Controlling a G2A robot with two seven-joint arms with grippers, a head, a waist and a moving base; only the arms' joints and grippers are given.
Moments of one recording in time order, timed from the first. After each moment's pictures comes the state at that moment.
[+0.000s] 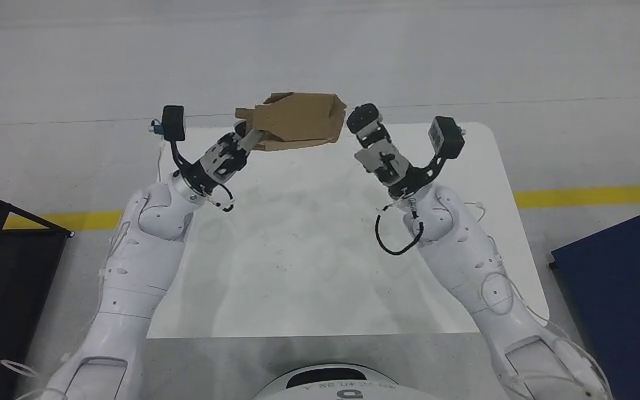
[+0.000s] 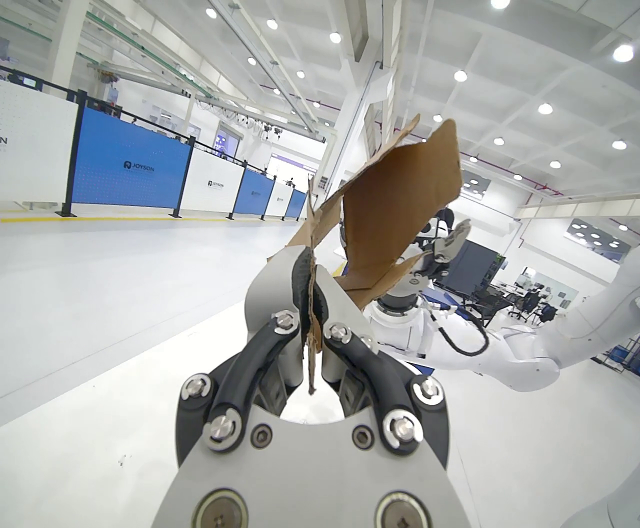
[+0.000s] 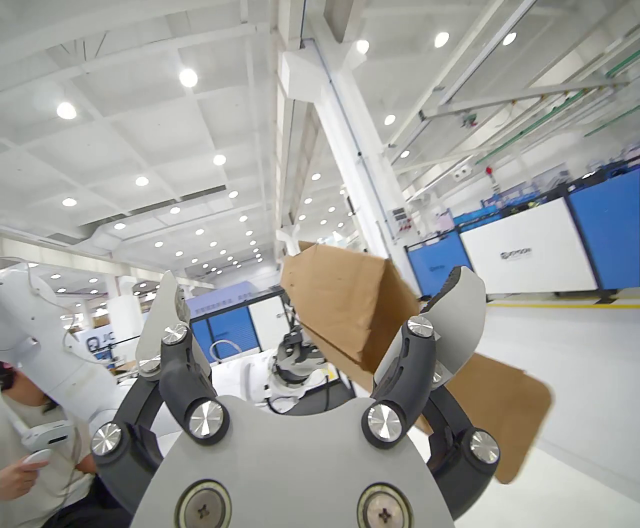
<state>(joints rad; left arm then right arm) 1.13 -1.17 -1.32 -1.33 0.40 -1.01 -0.17 -1.08 -1.28 1.06 -1.35 -0.52 -1.01 -0.24</state>
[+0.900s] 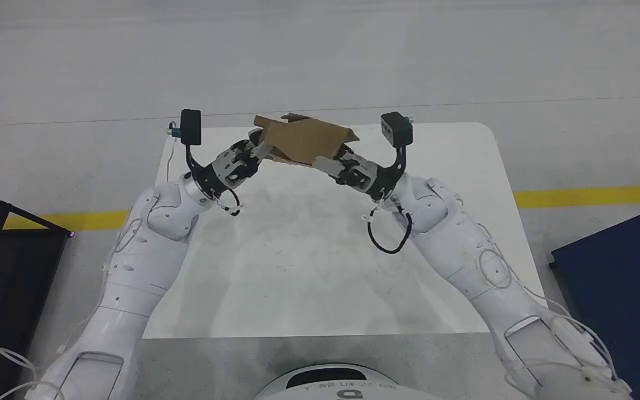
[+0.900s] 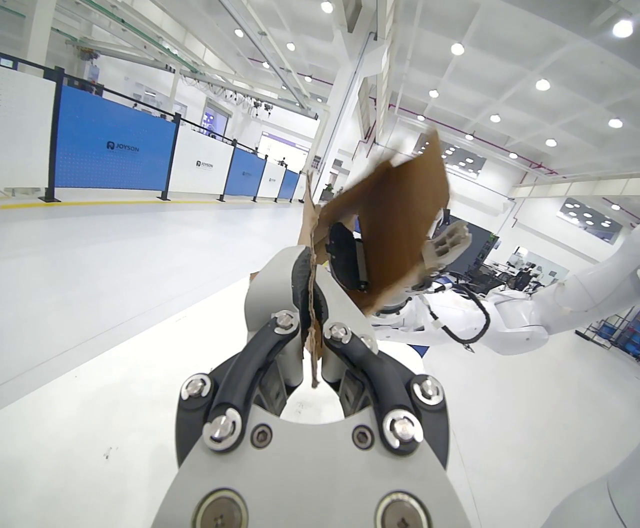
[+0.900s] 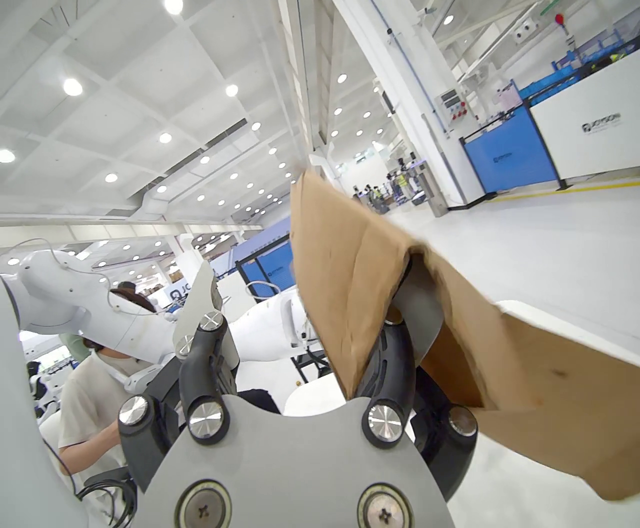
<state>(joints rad) 1.10 -1.13 -1.22 -1.31 0.45 -1.01 -0.11 -0.98 -1.25 0.90 -1.28 -0.05 -1.01 0.28</state>
